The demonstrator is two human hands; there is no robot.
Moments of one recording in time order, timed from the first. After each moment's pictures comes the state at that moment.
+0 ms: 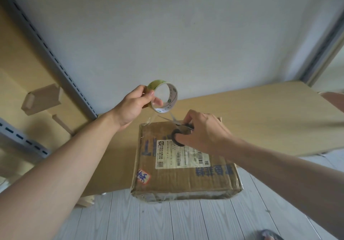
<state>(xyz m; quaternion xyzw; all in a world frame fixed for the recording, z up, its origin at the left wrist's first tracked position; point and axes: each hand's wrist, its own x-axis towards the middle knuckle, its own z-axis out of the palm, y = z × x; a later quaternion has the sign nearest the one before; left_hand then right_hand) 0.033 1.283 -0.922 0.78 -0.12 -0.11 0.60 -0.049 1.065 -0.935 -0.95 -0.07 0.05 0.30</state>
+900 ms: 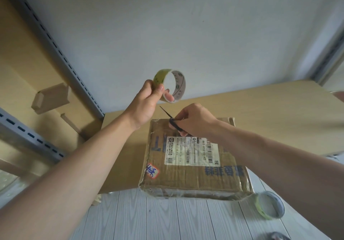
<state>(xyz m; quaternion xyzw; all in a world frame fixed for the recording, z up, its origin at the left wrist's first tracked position) 0.033 1.276 -0.928 0.80 -0.16 -0.03 0.58 -0.010 1.105 -0.936 -0.88 0.01 0.15 0.46</state>
